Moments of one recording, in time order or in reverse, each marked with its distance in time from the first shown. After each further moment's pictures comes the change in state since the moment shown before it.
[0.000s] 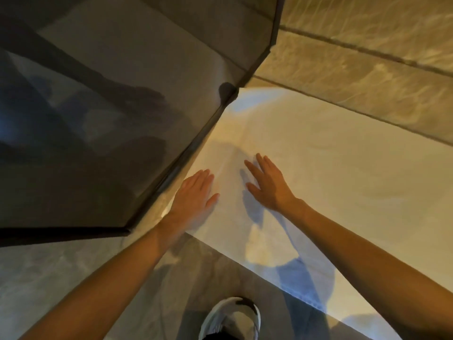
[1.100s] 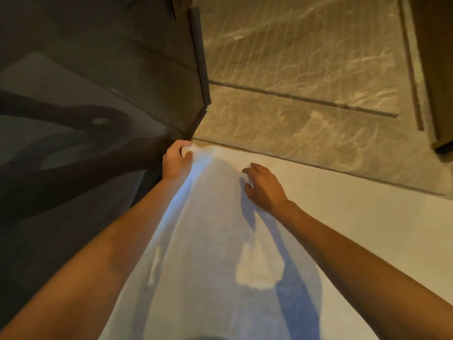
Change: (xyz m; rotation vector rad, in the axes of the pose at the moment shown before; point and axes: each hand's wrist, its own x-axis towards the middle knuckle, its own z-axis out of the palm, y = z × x) left_hand 0.291 0.052 -0.089 -0.818 0.392 -0.257; right_hand 0.097 0.127 -0.112 0.058 0.189 0.244
